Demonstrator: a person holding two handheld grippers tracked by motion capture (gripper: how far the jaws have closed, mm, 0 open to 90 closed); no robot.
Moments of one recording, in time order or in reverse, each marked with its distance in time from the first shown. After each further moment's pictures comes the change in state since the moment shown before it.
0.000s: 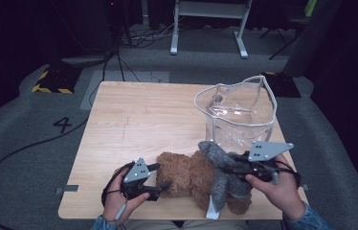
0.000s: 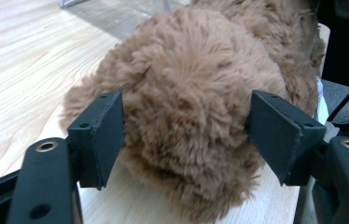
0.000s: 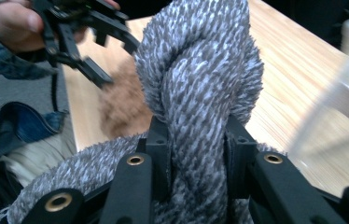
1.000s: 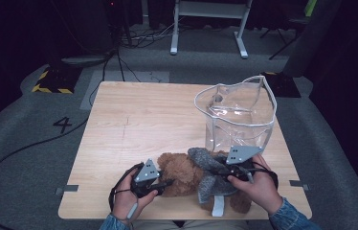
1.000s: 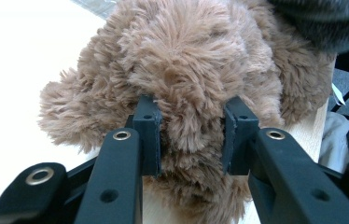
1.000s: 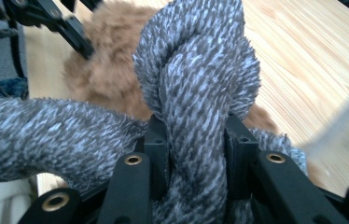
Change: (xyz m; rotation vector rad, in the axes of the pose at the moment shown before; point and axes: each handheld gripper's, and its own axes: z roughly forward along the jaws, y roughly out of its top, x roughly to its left) left arm -0.003 -0.003 0.022 0.052 0.009 -0.006; right arm -0.009 -0.027 0.054 0.117 -0.030 -0.047
